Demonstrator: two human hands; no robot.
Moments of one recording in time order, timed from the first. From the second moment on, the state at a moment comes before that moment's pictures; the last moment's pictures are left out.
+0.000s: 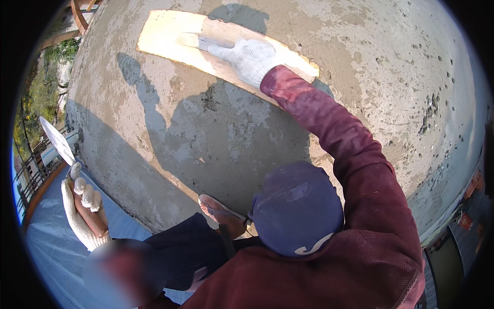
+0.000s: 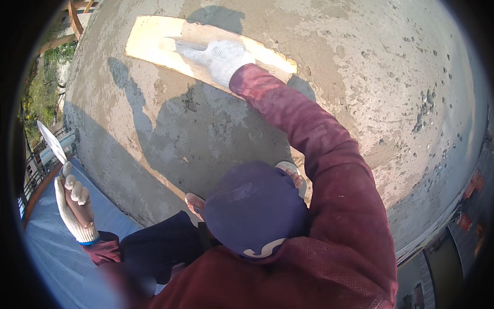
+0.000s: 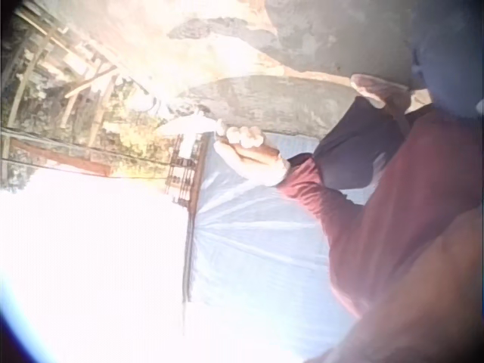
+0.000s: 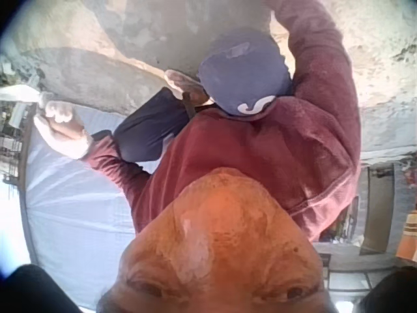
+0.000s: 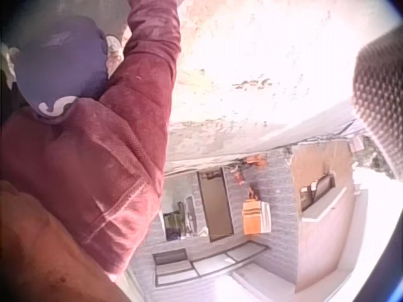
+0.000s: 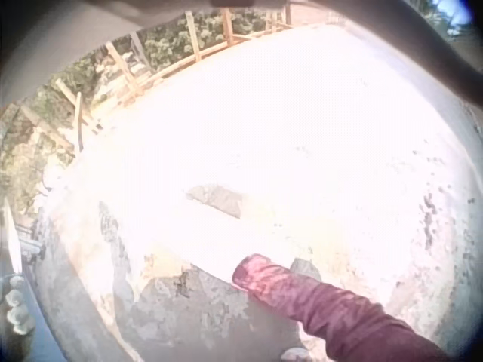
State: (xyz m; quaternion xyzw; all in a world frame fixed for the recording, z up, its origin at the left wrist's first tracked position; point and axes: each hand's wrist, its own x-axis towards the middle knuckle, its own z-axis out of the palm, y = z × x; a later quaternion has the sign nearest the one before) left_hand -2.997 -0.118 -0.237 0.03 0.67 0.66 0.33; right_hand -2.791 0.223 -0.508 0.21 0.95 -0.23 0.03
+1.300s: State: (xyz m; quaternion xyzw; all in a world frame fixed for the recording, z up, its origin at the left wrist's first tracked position) left_hand -2.956 -0.123 -0.230 -0.01 0.71 0.66 0.25; right_hand -2.868 0.325 -0.511 0.30 0.94 -0.16 -0.06
